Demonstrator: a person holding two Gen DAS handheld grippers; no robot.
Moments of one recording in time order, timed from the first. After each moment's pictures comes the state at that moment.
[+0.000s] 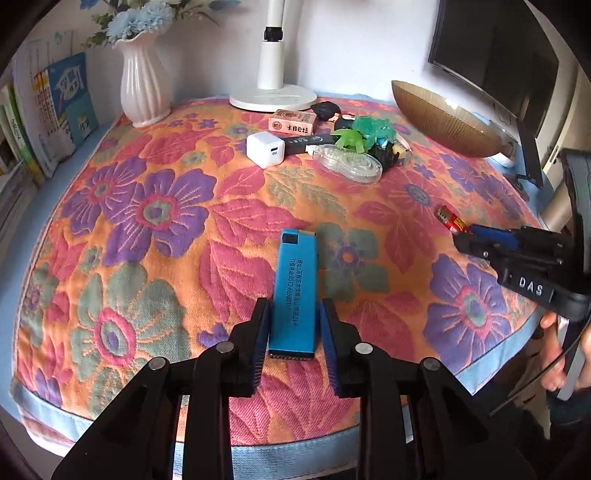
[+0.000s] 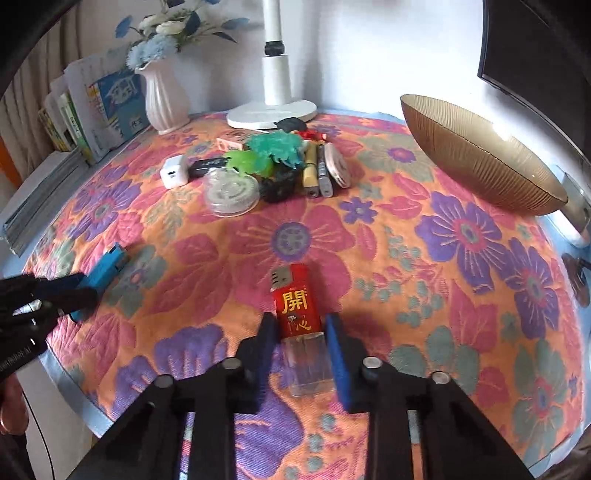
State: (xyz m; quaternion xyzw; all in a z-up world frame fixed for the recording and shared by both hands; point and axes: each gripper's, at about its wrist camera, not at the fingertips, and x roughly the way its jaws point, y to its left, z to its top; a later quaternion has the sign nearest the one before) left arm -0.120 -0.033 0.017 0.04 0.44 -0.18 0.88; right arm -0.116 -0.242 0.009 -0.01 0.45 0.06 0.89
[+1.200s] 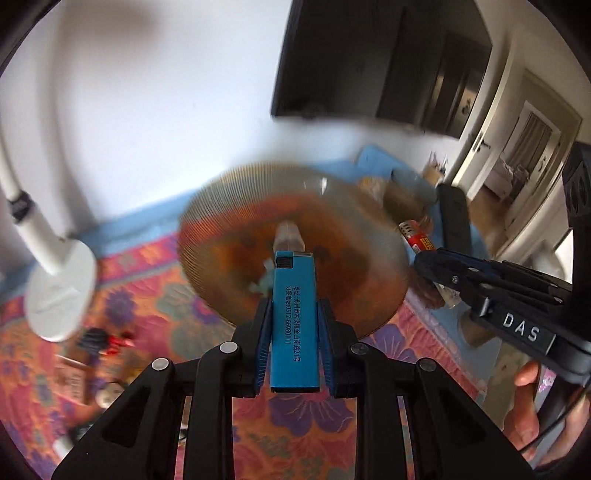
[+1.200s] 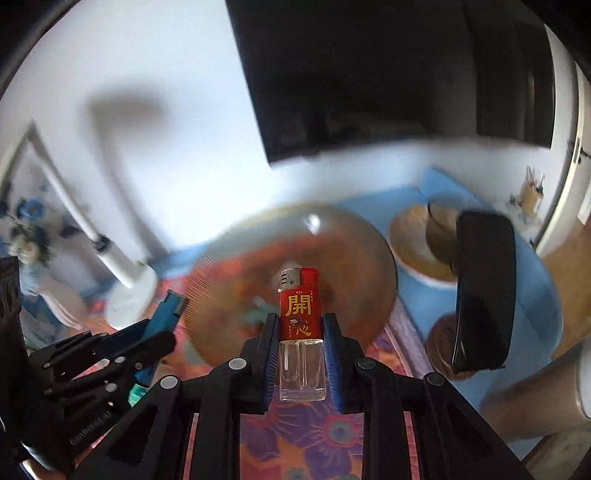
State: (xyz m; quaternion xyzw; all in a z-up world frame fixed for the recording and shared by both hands) left arm 0.046 -0.318 0.123 0.06 0.43 -0.36 0.83; right arm -0.029 -0.458 0.147 0.15 0.40 -0.12 0.90
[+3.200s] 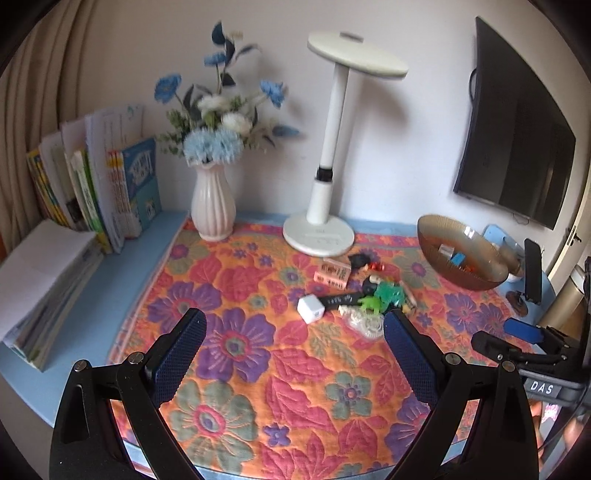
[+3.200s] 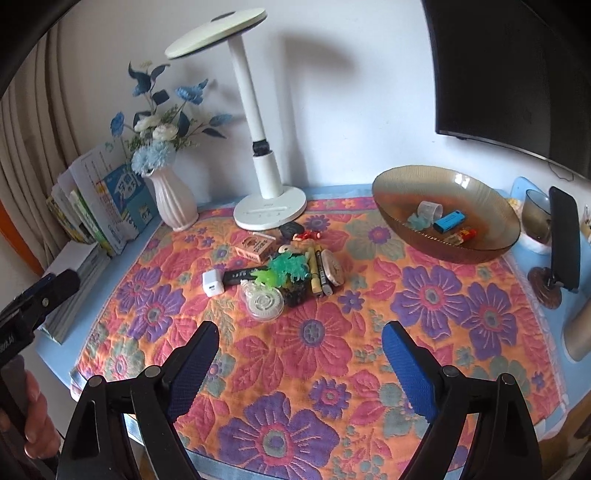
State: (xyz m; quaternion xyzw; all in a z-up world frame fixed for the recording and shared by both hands) left arm -0.108 0.005 0.145 -0.03 0.32 -0.10 0.94; right arm -0.132 -0.240 0.123 0.07 0.37 0.03 0.92
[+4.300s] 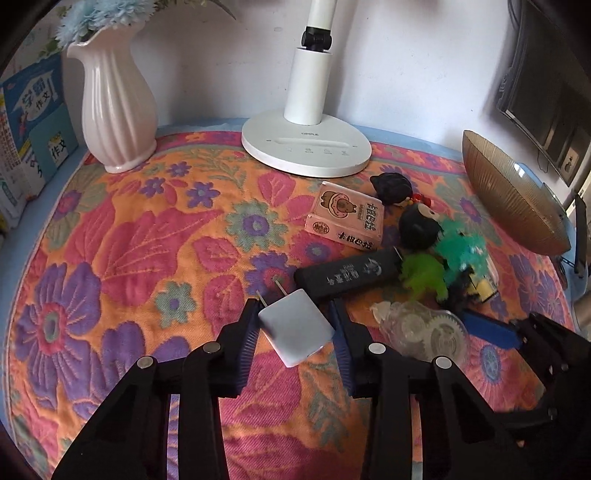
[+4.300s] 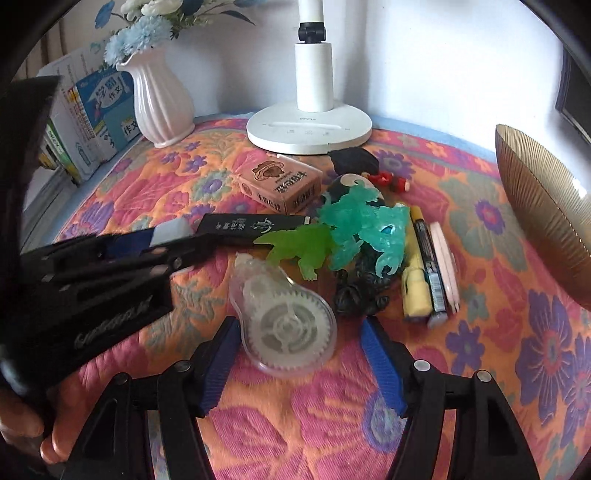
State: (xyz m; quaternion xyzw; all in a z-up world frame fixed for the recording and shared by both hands) left arm 0.046 -0.049 0.021 0.00 0.45 -0.15 0.88; right arm 0.014 -0.180 0.011 0.00 0.48 0.08 0.88
